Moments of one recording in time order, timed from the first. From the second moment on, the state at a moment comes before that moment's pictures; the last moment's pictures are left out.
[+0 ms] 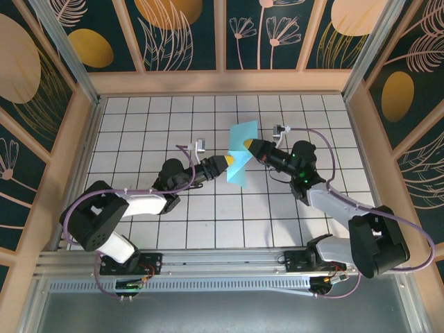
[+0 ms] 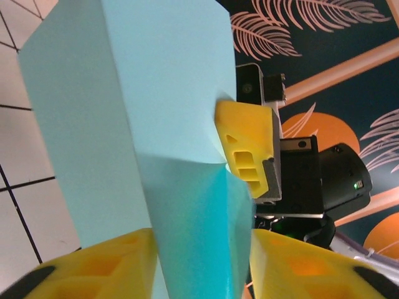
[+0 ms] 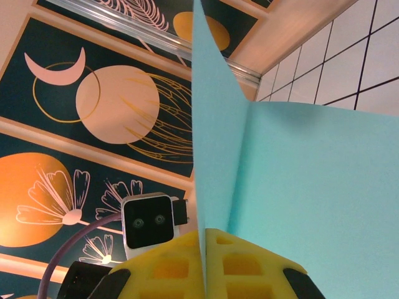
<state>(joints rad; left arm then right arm) -0.71 1.55 0.54 1.10 0.46 -1.20 0.41 1.25 0.54 0.69 -0.61 1.13</state>
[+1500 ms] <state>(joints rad) -0.96 1.56 1.20 -0.81 -0.61 -0.70 0.34 1.11 0.68 -0.35 0.30 0.55</state>
